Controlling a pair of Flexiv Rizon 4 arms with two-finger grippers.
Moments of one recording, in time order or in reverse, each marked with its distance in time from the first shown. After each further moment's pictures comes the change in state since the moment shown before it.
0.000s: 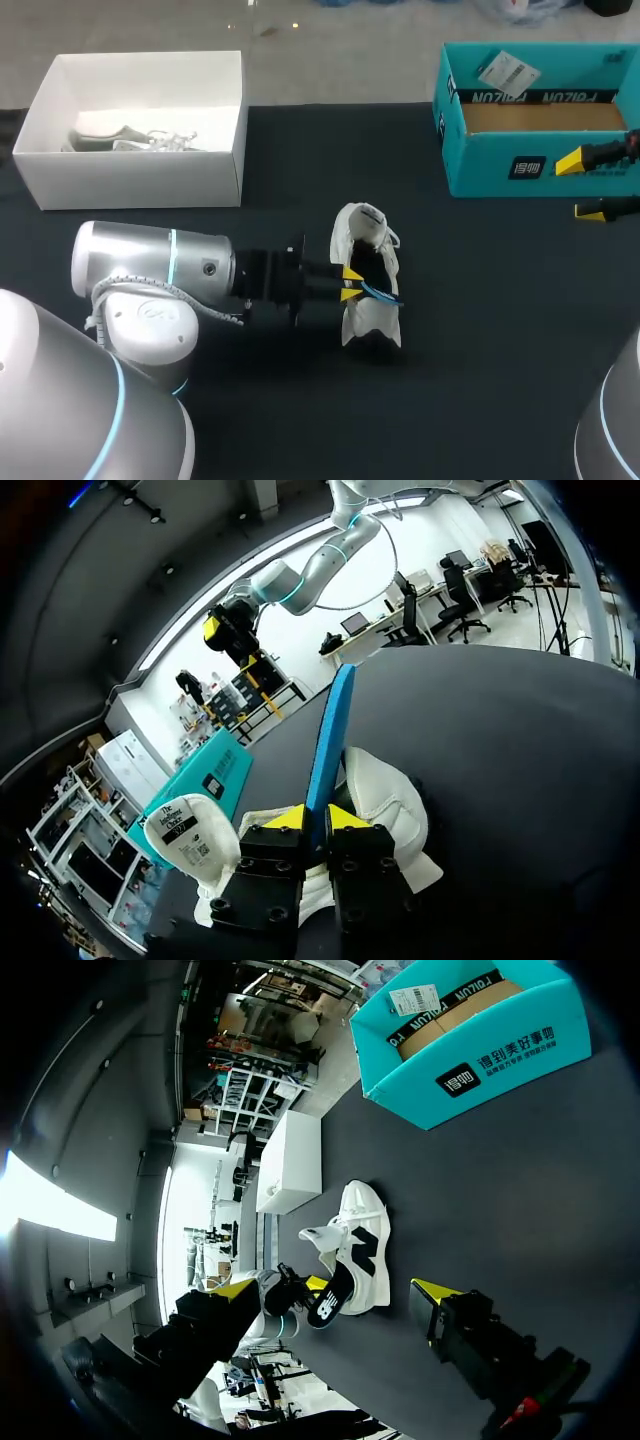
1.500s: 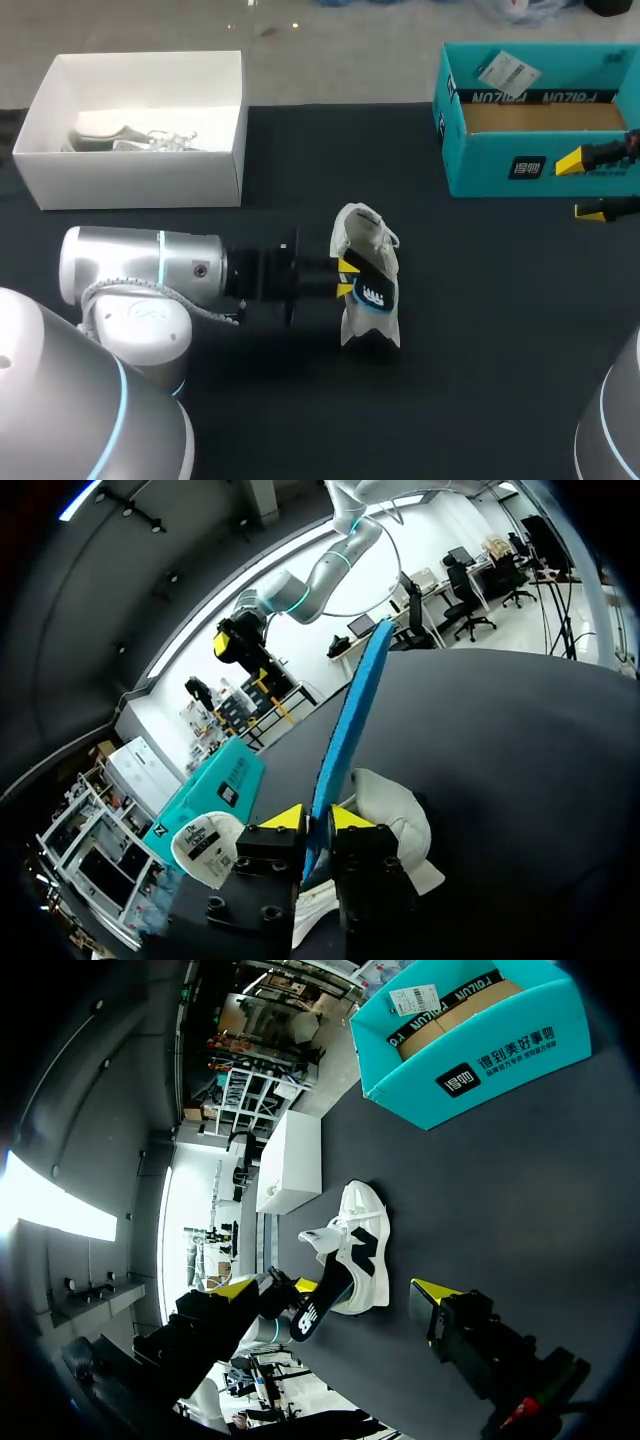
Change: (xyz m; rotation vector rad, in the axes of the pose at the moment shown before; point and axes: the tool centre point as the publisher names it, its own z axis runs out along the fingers) left arm -0.007 -0.015 -0.014 0.007 -0.048 0.019; right arm 0.000 0.000 0.000 0.000 0.000 0.000
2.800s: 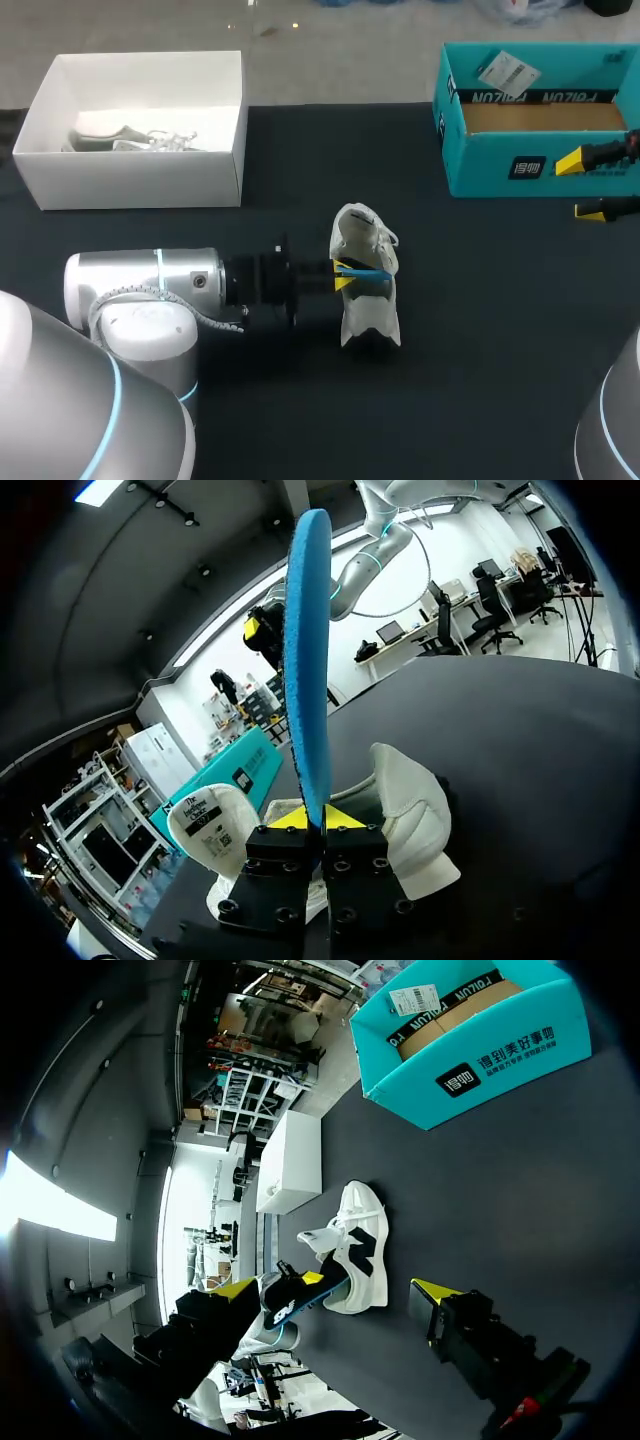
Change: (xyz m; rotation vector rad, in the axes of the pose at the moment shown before) left arm -0.006 0.024 0.003 0.012 -0.104 -0.084; right arm 0.000 0.000 0.000 0.000 0.000 0.000
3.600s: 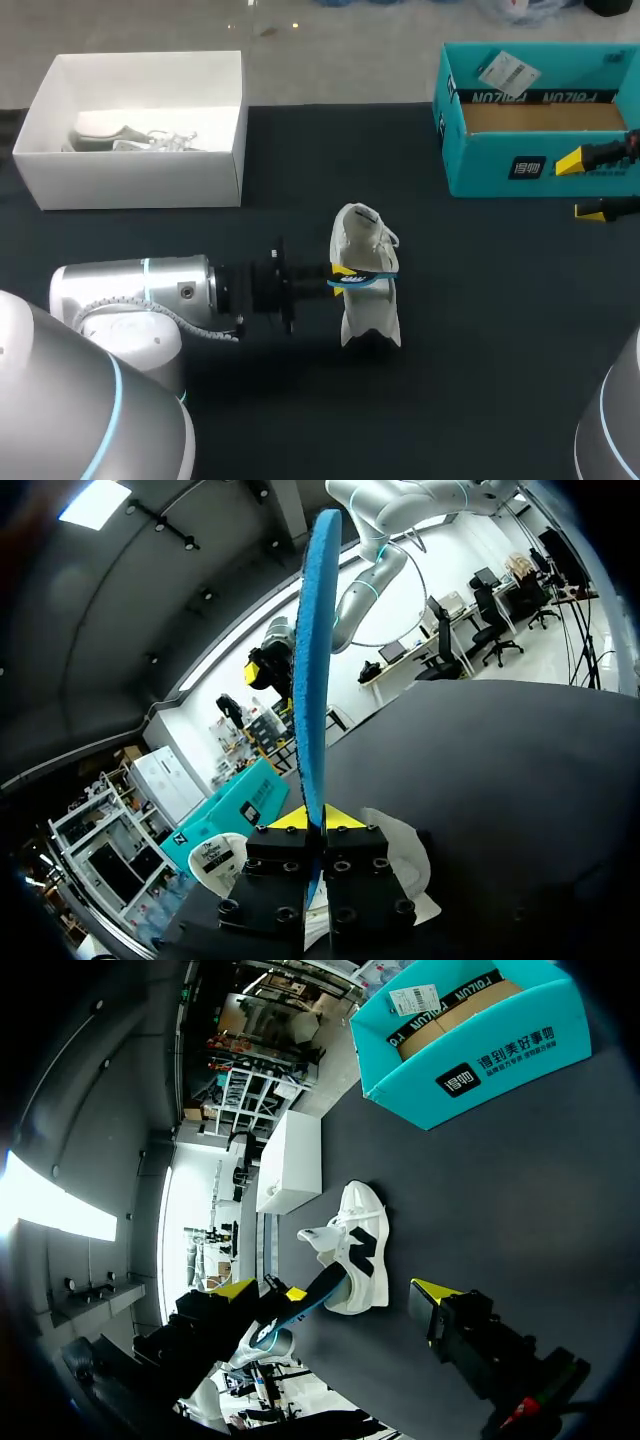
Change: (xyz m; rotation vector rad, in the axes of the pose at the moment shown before) left arm 0.004 -0.047 -0.013 0.102 -0.030 0.016; right arm 0.000 0.000 0.000 0.000 0.000 0.000
